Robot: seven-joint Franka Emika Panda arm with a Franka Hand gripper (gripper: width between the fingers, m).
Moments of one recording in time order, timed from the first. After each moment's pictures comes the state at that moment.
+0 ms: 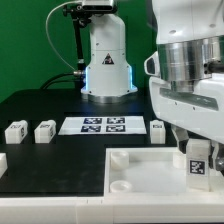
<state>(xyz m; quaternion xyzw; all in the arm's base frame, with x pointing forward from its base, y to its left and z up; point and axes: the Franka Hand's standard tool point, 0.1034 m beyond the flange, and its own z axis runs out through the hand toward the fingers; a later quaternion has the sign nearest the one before) 0.635 0.118 0.071 -0.82 0.56 -0.01 0.08</state>
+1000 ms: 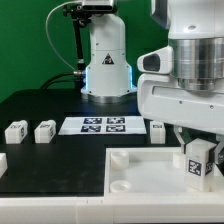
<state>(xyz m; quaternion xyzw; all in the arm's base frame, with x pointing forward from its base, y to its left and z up) 0.638 0.120 0.075 -0.89 0.45 -0.01 0.03</state>
